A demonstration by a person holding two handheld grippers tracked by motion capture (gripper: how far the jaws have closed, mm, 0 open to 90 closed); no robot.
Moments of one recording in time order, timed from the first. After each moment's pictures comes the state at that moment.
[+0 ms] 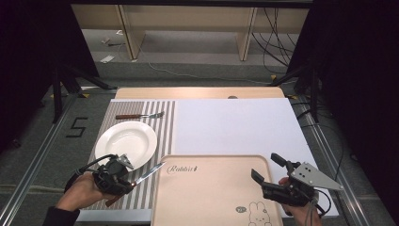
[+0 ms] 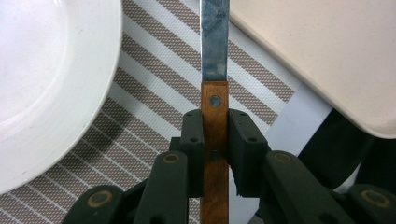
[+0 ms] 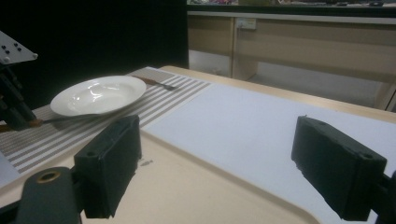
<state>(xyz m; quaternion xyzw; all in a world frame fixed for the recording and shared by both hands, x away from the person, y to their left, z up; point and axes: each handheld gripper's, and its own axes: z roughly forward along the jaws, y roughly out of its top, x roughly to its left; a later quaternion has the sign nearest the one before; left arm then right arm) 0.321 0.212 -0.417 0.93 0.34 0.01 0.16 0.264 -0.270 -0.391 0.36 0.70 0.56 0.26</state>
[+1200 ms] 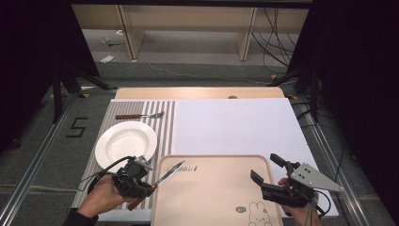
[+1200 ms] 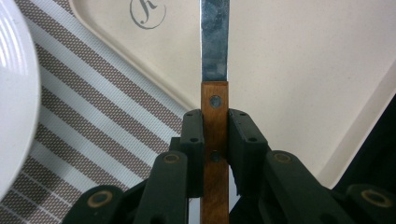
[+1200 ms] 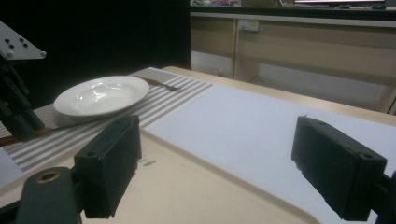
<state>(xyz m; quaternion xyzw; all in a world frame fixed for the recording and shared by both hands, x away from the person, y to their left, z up) 0.313 0.159 -0.410 0.91 0.35 -0.01 0.21 0.263 -0.268 -0.390 0.35 0.70 0.56 0.26</state>
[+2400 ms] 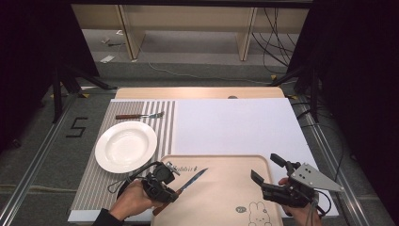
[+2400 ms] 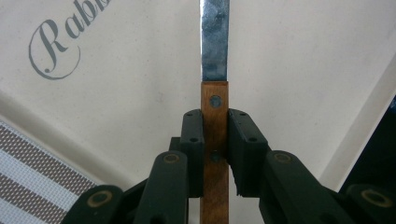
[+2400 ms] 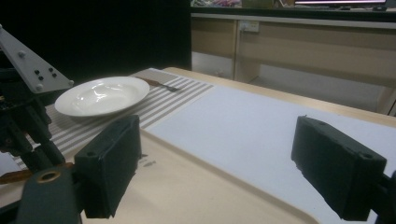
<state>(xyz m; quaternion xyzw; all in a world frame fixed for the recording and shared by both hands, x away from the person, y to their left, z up) 0.314 0.096 -0.432 0.91 0.35 -0.05 0.21 0.262 -0.269 -0.389 0.35 0.70 0.56 0.26</state>
